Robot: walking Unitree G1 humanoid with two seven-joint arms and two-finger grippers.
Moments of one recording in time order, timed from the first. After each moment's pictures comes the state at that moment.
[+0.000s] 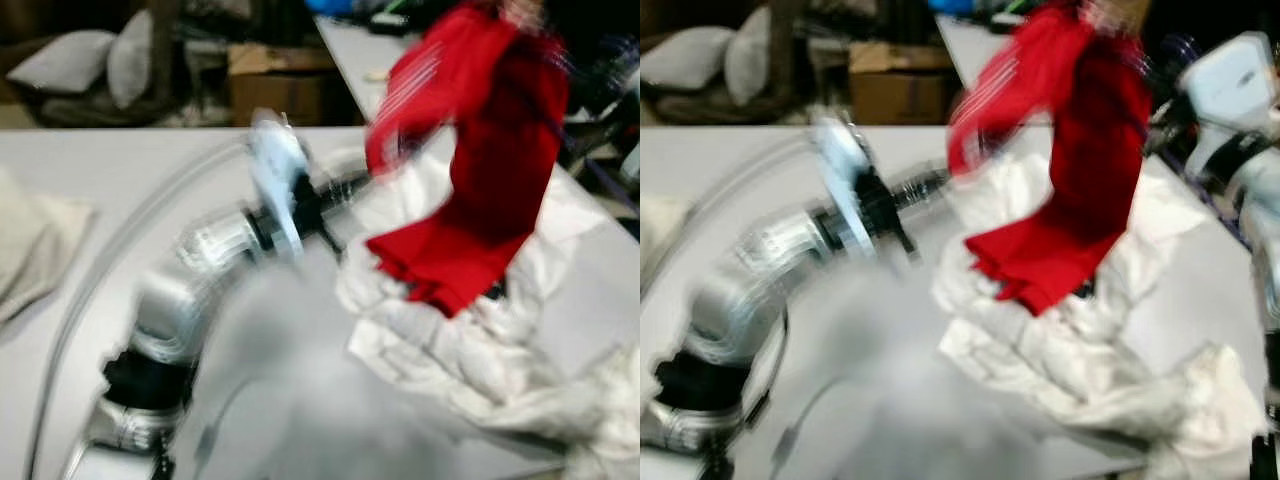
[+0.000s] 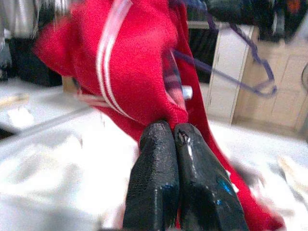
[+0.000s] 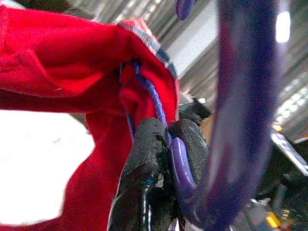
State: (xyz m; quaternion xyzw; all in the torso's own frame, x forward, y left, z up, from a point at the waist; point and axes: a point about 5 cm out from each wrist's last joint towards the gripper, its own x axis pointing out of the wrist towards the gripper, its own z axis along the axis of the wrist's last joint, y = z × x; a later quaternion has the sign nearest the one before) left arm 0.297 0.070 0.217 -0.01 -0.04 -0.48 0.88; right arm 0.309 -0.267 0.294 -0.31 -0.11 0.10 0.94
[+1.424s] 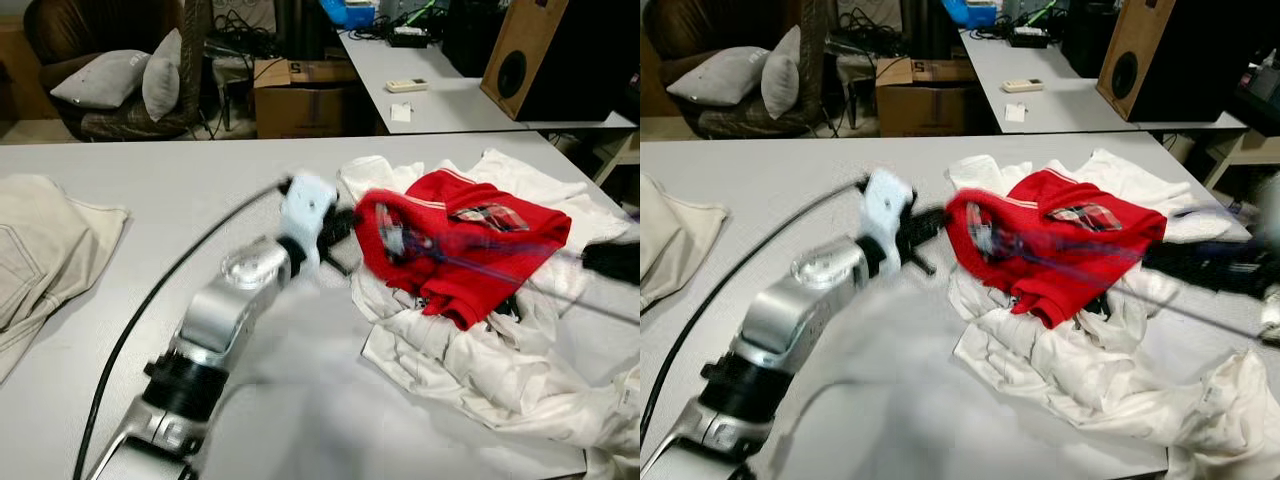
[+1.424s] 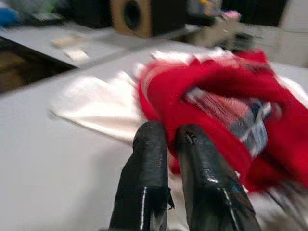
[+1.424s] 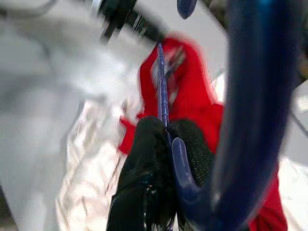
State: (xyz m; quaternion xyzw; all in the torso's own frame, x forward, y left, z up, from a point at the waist) left arm 0.313 0.063 0.165 0.04 0.06 -0.39 0.92; right arm 0.187 -0.281 0.314 -0.28 0.11 0.45 0.84
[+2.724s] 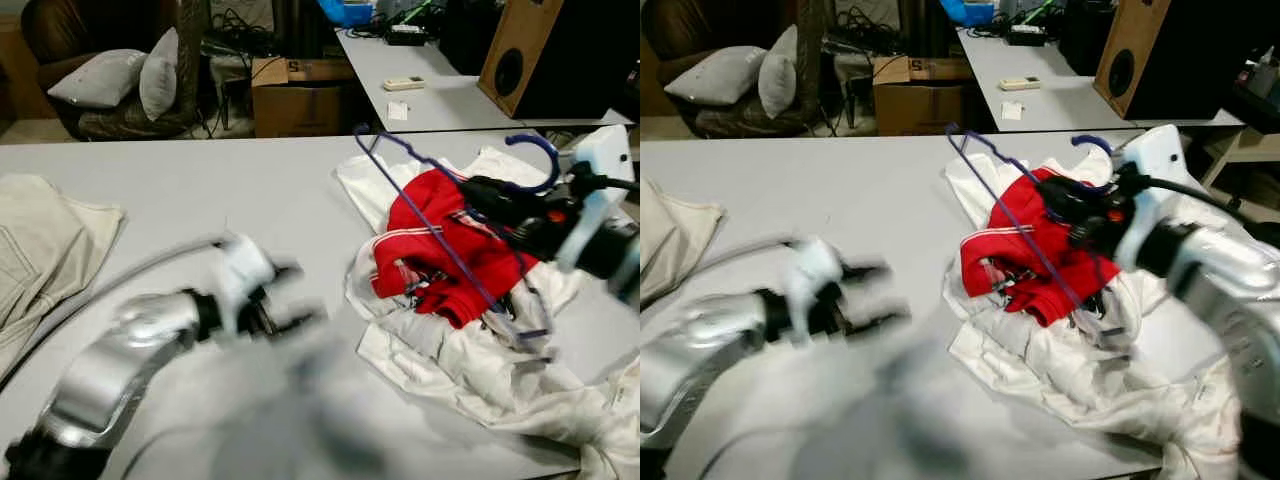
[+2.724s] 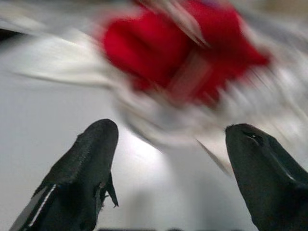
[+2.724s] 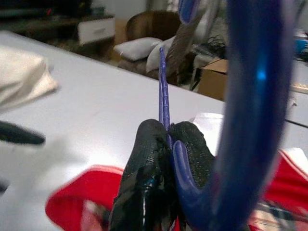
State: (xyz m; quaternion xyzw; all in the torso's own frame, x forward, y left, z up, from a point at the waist) left arm 0.256 0.147 0.168 0.08 0.08 -0.43 0.90; right arm 0.257 -0.195 0.253 -0.04 0.03 0.30 0.95
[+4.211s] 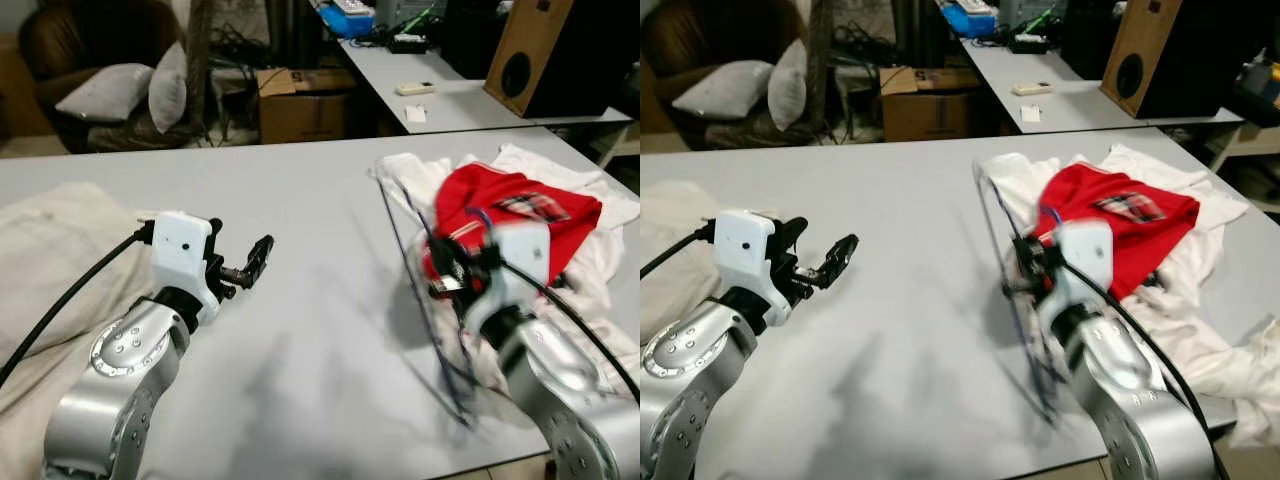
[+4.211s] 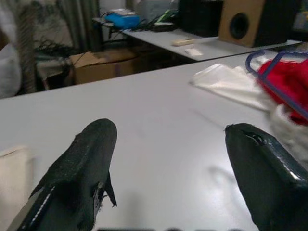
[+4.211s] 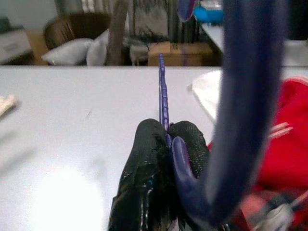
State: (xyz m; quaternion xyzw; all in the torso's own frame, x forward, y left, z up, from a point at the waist) left arm 0.245 0.160 0.179 0.03 0.04 -0.15 0.99; right arm 0.232 -0.149 0.175 0.02 0.05 0.13 0.99
